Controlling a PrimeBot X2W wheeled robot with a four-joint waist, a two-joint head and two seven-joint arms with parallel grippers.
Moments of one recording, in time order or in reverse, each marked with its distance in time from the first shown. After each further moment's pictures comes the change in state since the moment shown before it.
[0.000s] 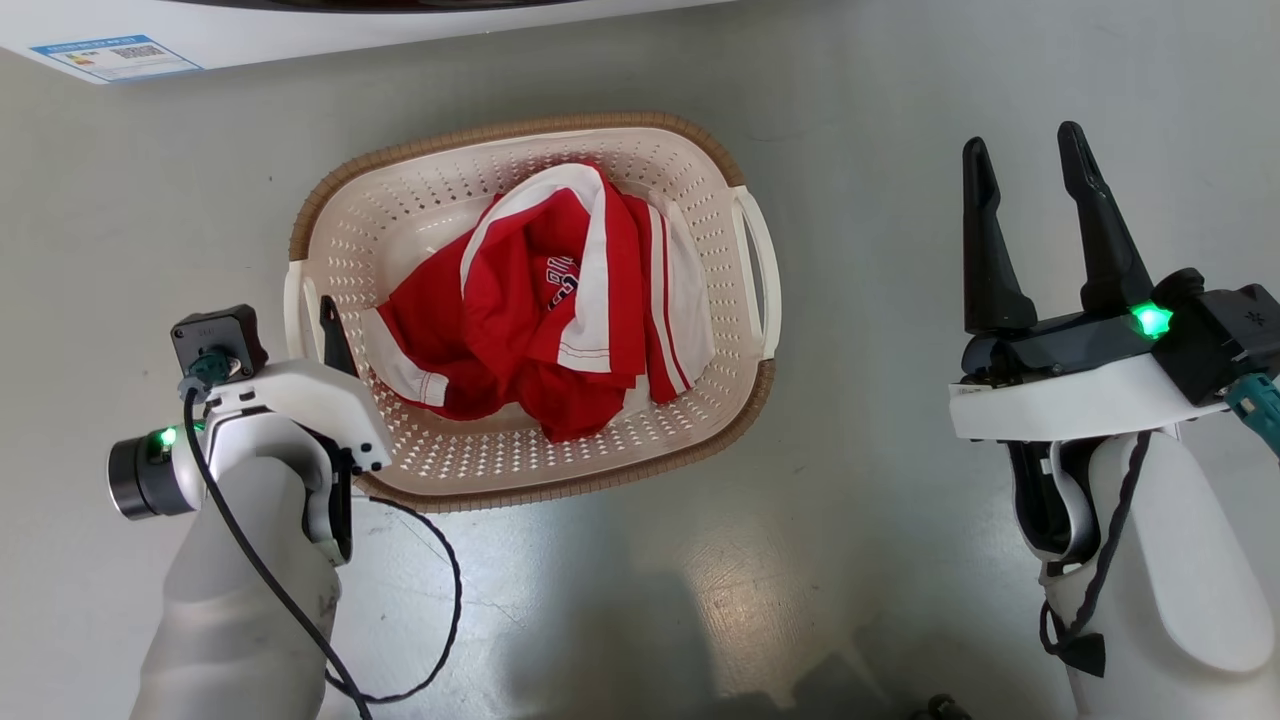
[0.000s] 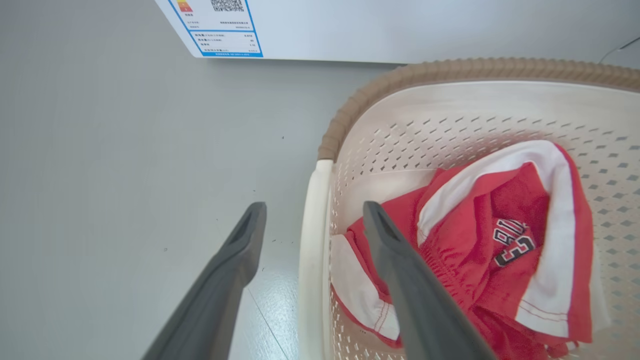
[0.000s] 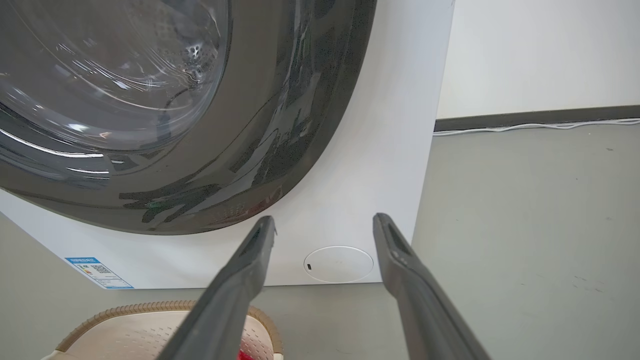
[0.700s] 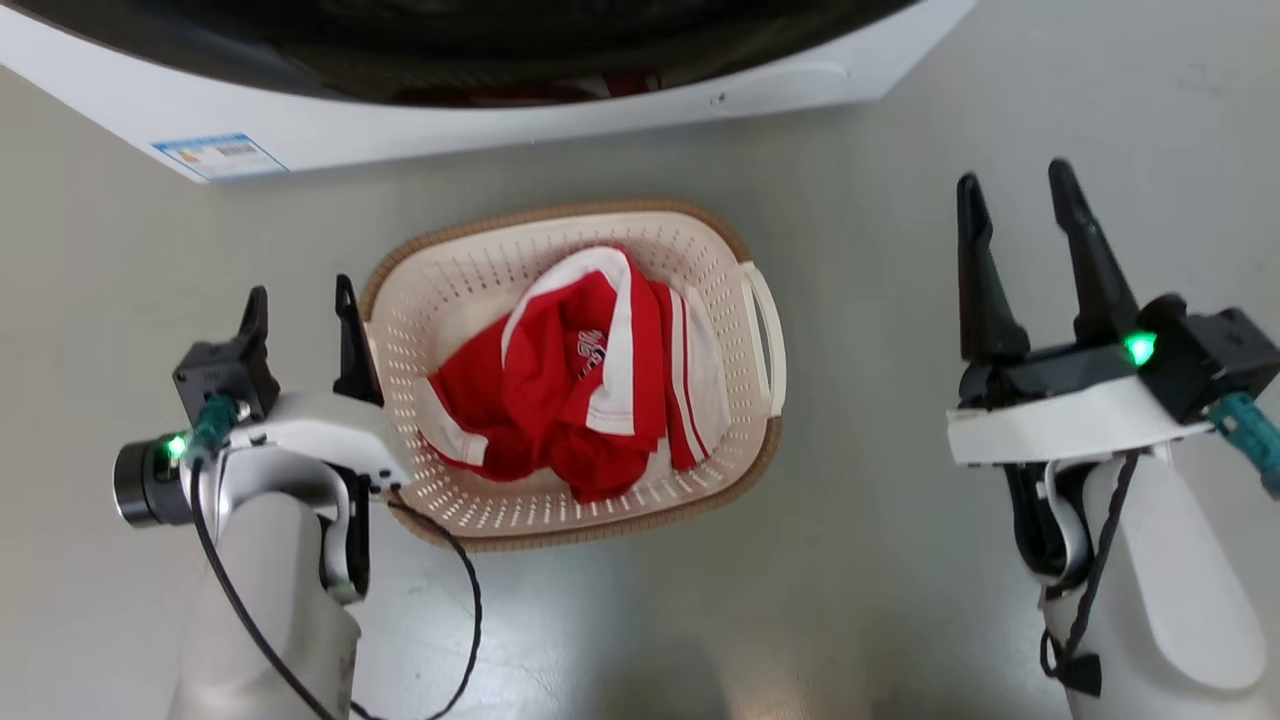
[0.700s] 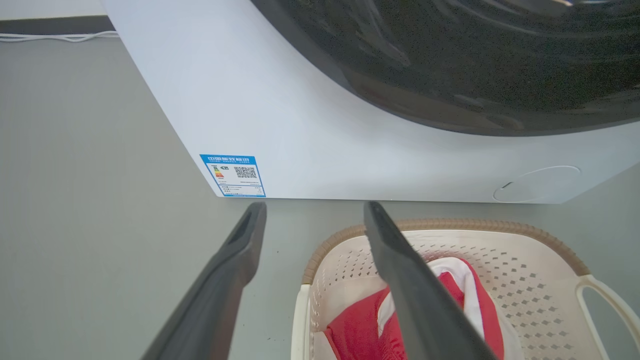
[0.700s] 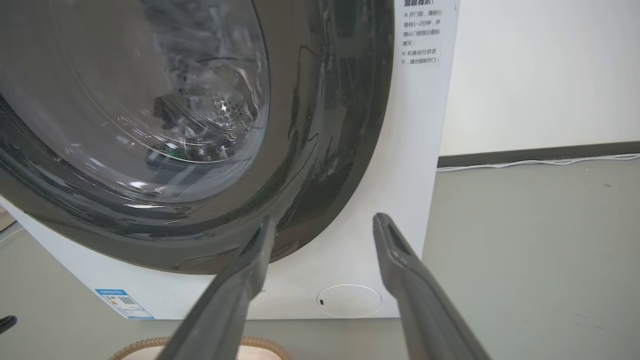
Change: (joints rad) left arm 0.192 -0.044 0.036 -0.397 0.074 -0.028 0.000; right arm 0.021 0.000 -0.006 0.032 -0.003 0.000 0.000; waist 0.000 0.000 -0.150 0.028
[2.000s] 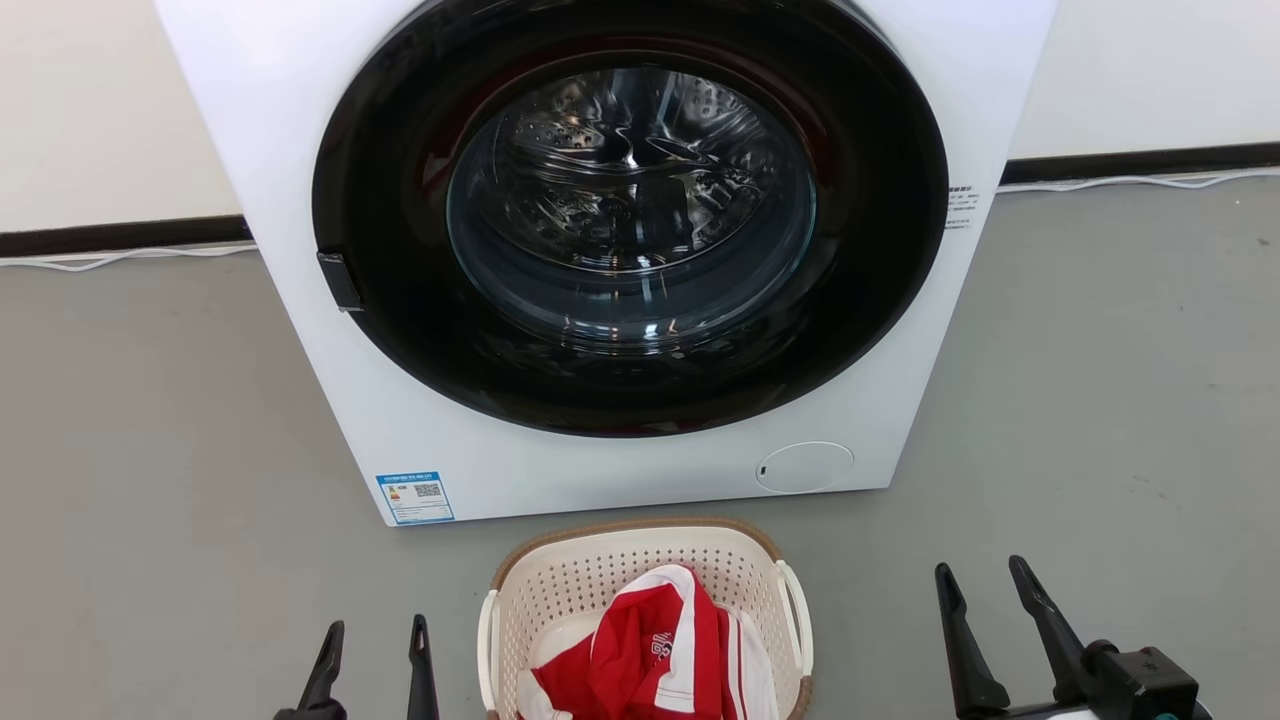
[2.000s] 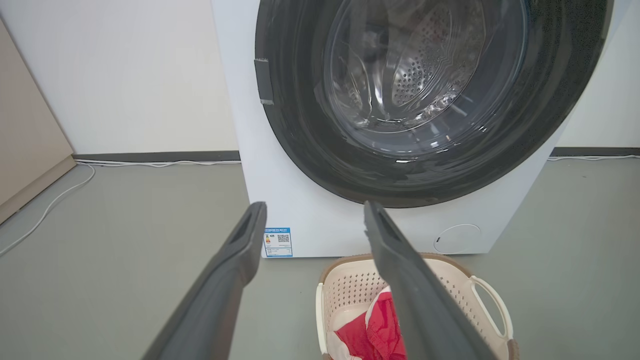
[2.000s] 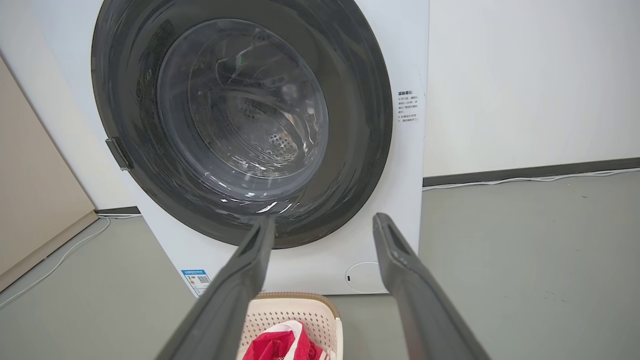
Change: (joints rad) left arm 0.701 -0.008 -0.127 -0.464 0.031 0.025 0.000; right arm 0.535 0.008 0.006 0.017 -0.012 0.000 0.000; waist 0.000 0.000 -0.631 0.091
